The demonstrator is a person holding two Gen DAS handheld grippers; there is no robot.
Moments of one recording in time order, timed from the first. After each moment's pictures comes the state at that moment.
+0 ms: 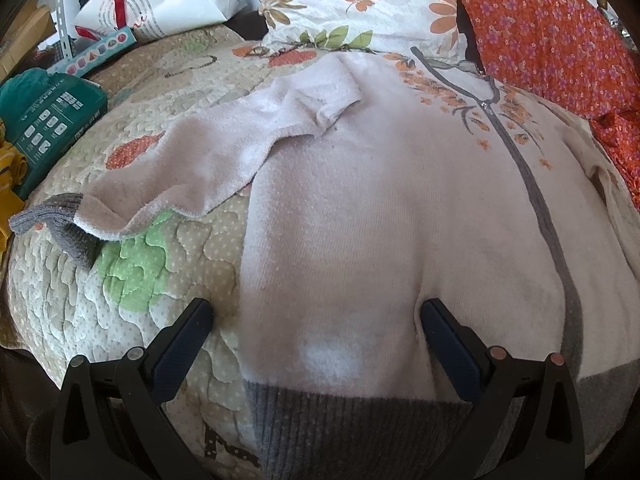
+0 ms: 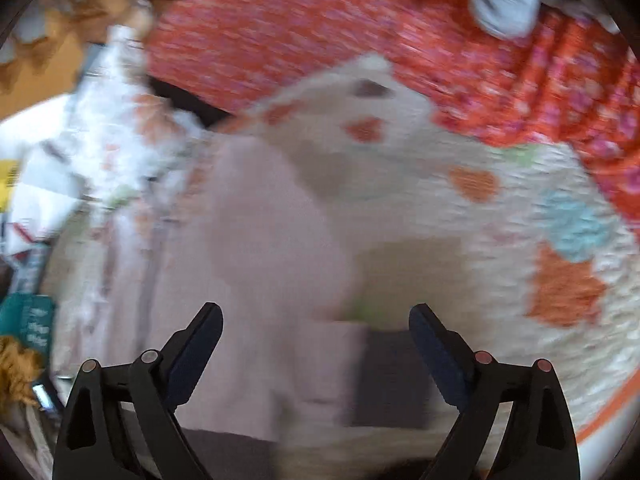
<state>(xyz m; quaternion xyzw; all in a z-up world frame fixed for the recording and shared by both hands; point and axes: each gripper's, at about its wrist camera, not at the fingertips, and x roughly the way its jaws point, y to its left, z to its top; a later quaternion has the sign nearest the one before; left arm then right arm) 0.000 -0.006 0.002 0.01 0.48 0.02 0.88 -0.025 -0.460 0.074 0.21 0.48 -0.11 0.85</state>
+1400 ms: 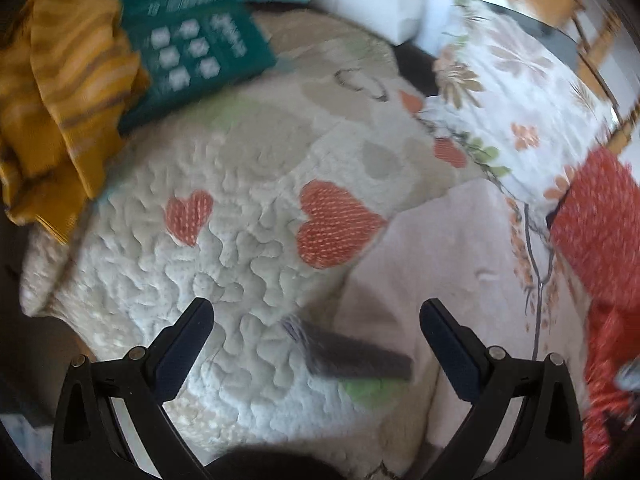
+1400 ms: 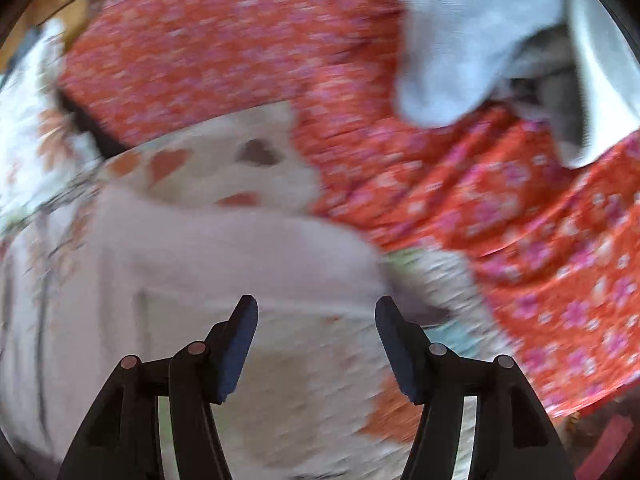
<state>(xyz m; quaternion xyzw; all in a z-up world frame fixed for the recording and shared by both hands) 0.029 0.222 0.057 -0.26 0.45 0.10 0.85 0.023 -0.473 0.114 0.07 0.48 -0.21 0.85</state>
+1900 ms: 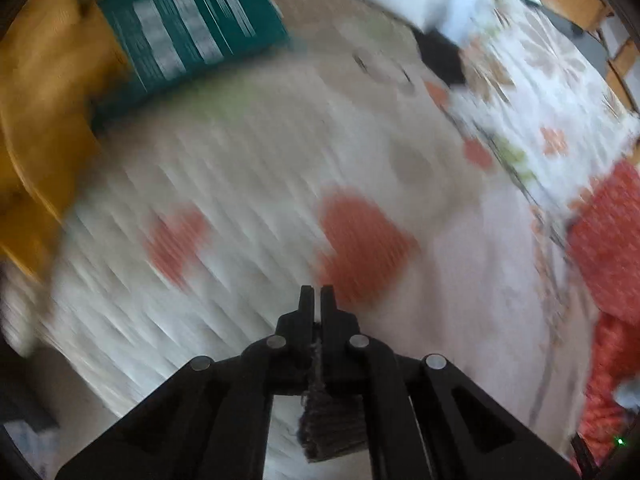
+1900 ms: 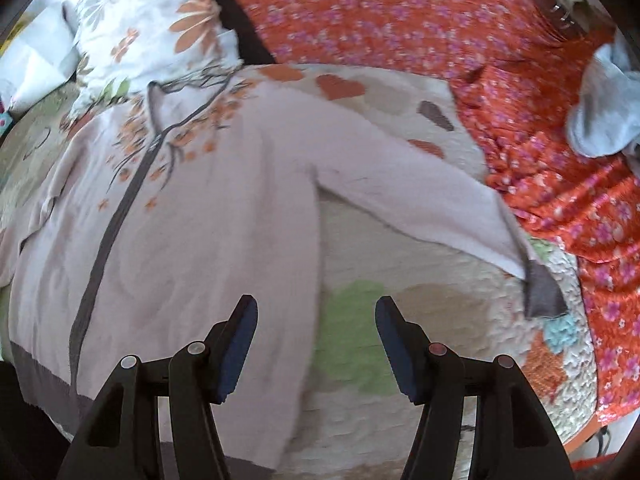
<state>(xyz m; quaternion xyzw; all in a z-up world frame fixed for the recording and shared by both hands) 0.067 0.253 0.053 -0.25 0.46 0.13 0.84 0.038 -0.328 0.054 0.01 0.52 -0.09 0.85</state>
